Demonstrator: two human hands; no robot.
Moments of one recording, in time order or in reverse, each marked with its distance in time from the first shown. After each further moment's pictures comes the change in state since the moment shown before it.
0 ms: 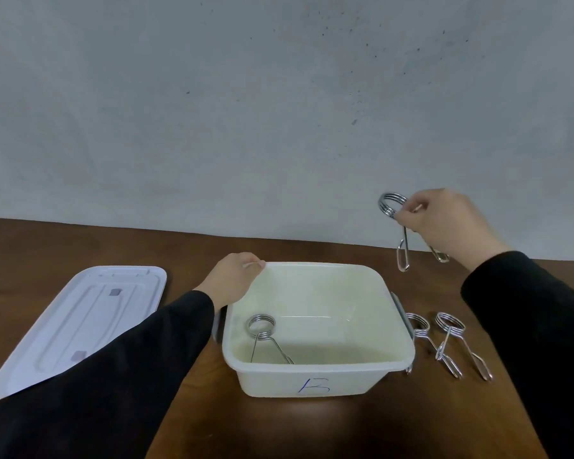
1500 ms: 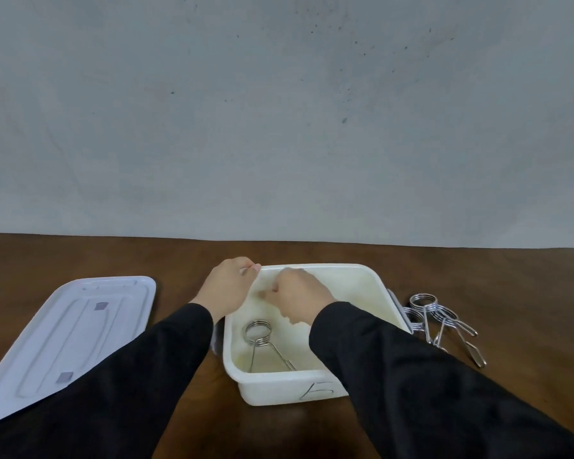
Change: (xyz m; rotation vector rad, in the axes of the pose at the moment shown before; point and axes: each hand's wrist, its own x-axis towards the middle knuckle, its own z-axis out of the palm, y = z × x) left_hand 0.004 -0.008 0.001 0.040 0.042 0.039; right_hand -0.058 -0.098 0.177 -0.035 -0.508 -0.146
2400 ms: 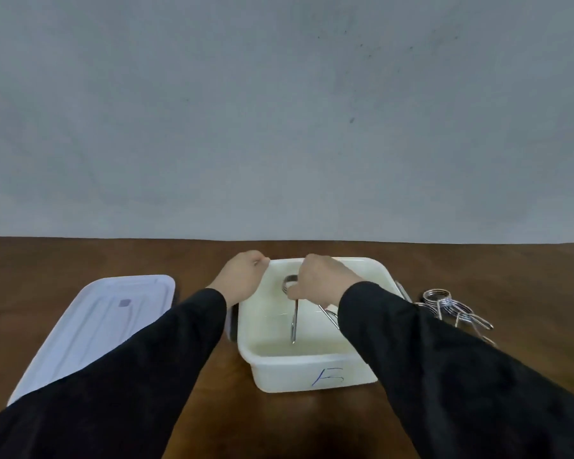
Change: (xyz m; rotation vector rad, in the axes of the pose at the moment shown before) left_hand -0.002 0.006 -0.011 0.065 -0.050 0.014; right_hand -0.015 -0.008 -0.033 -0.067 -0.056 0.112
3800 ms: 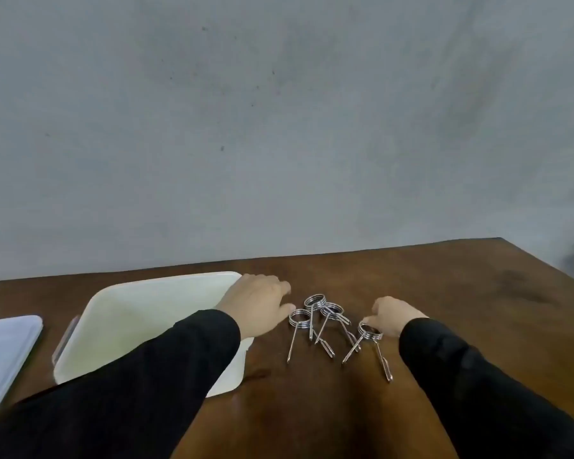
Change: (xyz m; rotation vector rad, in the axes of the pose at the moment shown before) left_hand -0.049 0.217 0.162 0.760 -0.096 0.559; right_hand -0.097 0.370 -0.042 0.019 0.079 0.479
